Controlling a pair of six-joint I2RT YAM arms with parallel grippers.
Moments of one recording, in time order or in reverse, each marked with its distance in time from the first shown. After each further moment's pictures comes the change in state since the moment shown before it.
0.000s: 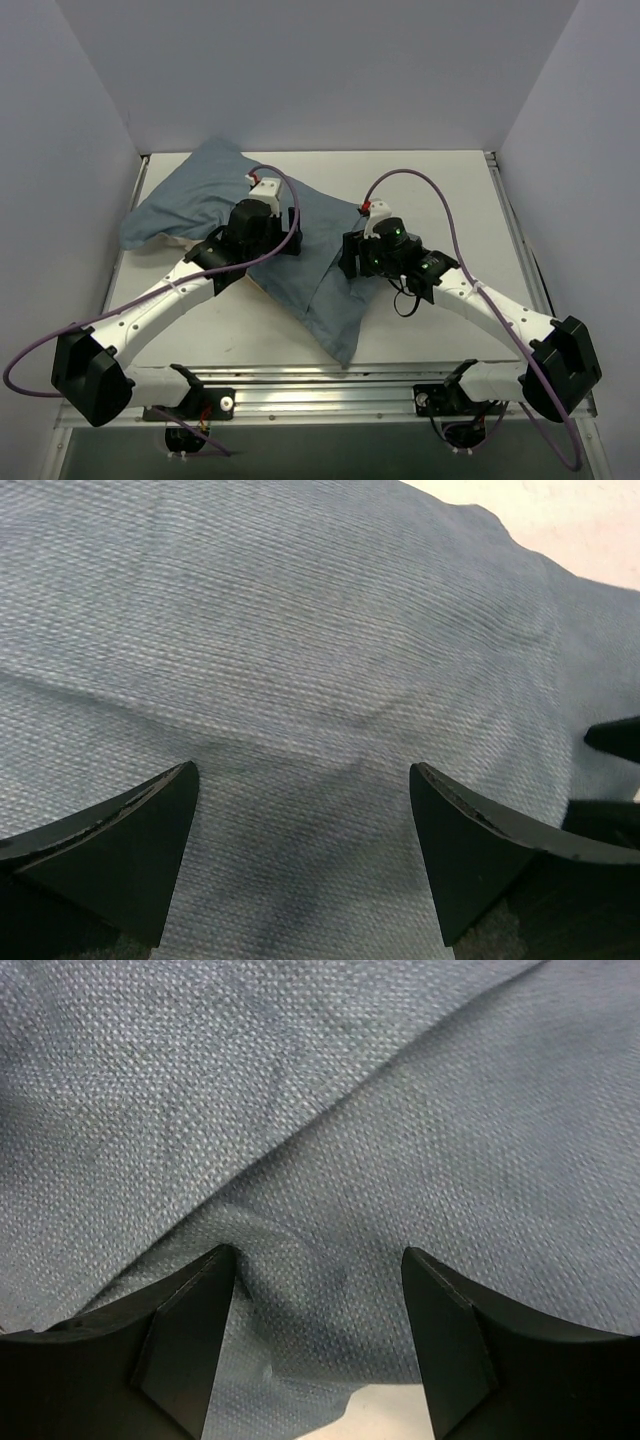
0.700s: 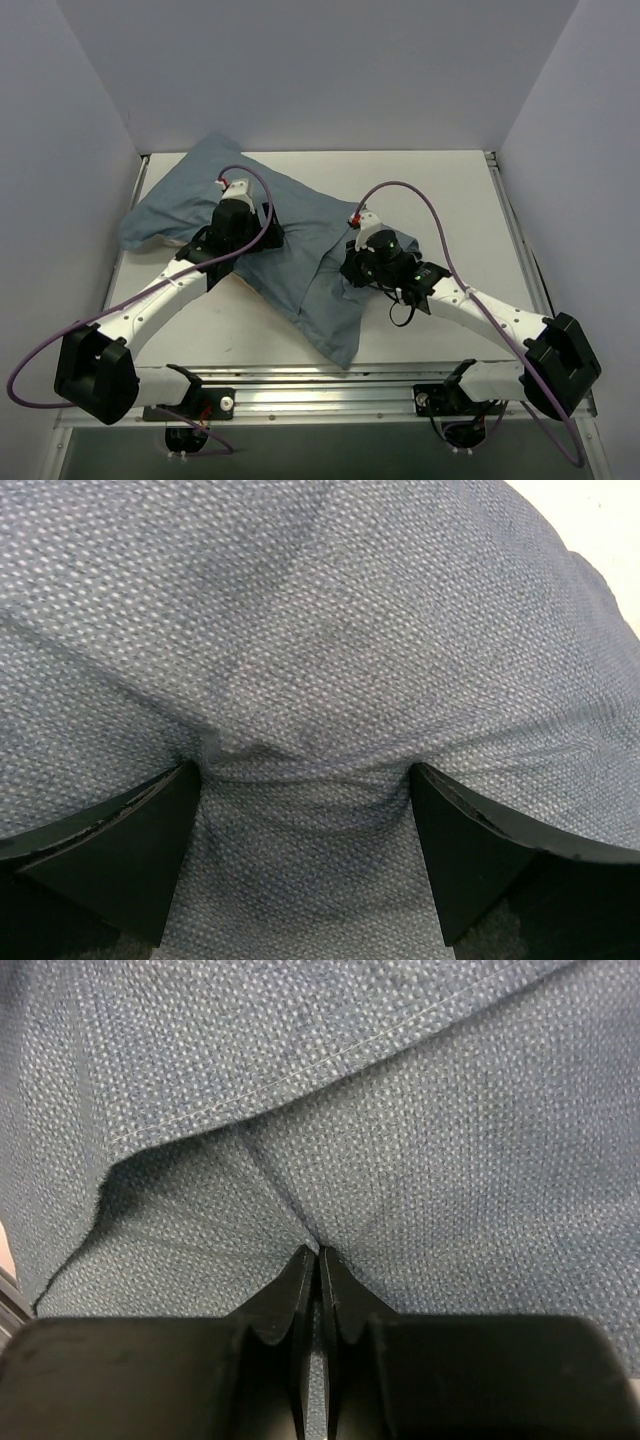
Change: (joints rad) left arm 0.176 0.013 -0.110 0.082 0.055 -0.144; right arm 0.053 0.022 -0.095 0.154 -0.041 -0.033
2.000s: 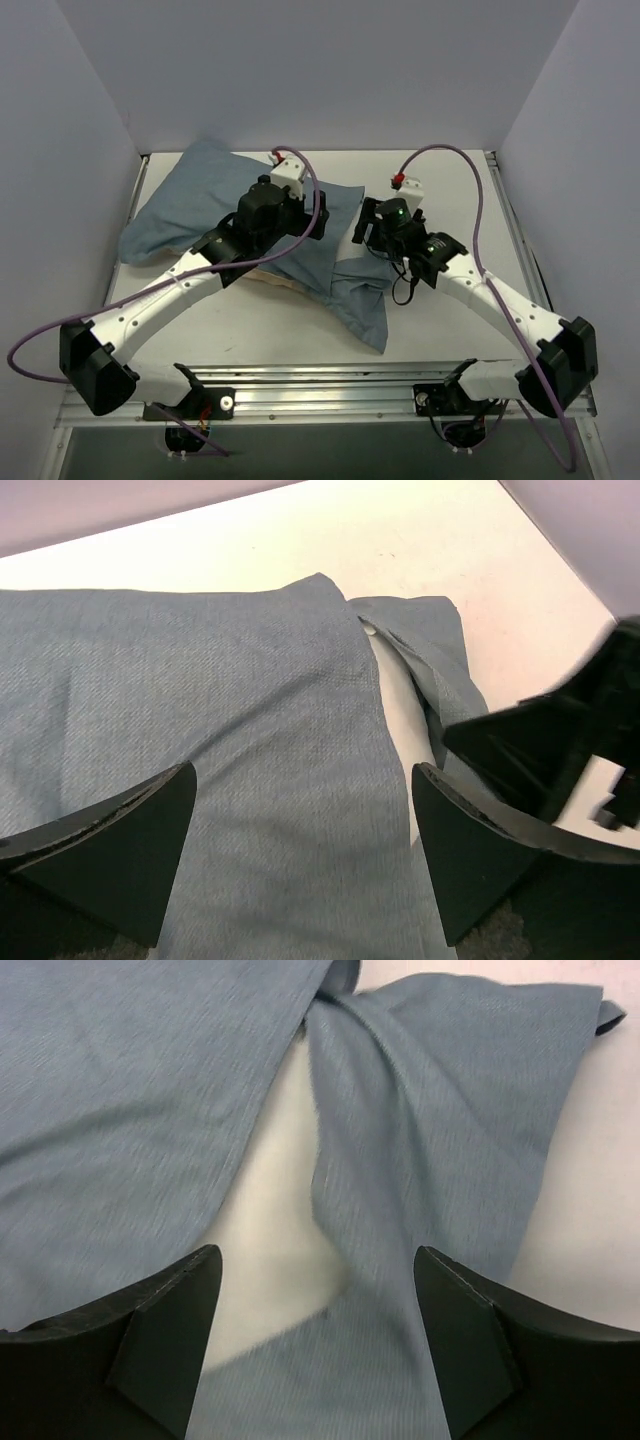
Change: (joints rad) left arm -0.267 0.023 0.292 -0.022 -0.054 0.243; right arm -0.070 -0.010 0.275 -0.321 0.401 0.348
